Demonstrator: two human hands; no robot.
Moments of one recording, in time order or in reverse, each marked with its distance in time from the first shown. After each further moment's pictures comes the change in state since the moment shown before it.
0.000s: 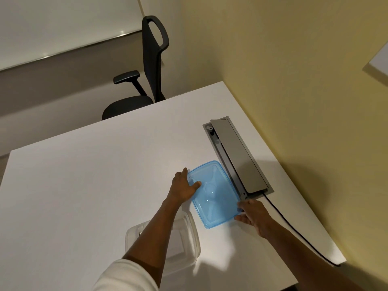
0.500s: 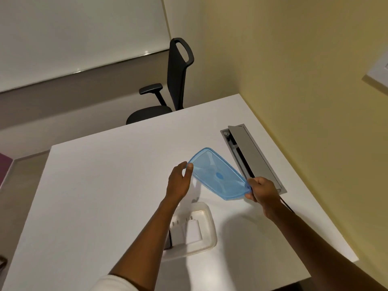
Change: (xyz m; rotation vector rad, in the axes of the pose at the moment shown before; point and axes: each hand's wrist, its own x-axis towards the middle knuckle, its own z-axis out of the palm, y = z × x) left_hand -0.089 -0.018 -0.067 -0.368 0.284 0.085; right_hand -0.068 -0.048 0.030 -0.100 0.062 -0.415
